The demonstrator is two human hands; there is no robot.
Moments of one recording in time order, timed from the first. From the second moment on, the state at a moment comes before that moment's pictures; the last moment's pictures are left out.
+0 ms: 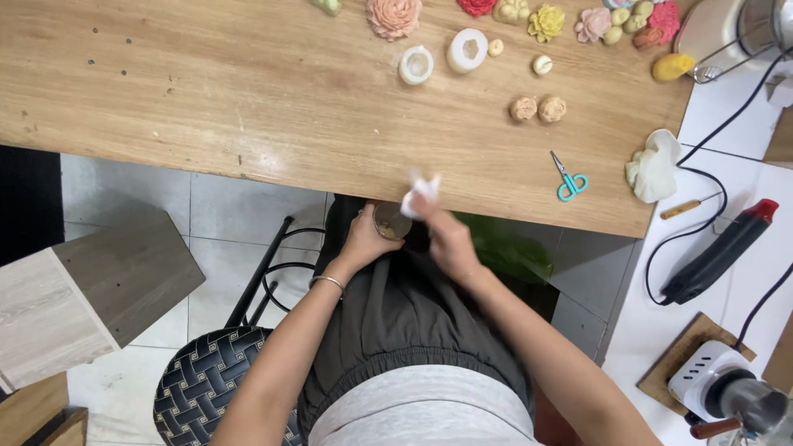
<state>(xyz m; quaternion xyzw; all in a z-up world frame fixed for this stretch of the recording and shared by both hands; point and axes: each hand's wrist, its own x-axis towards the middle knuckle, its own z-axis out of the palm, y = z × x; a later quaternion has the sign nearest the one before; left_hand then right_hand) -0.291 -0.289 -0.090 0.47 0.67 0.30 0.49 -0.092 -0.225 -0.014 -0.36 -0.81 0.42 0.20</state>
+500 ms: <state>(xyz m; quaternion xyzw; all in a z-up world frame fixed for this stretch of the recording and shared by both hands) -0.276 -0.305 -0.134 0.47 0.60 0.40 0.51 -0.111 -0.224 -0.013 -0.27 -0.84 0.44 0.19</state>
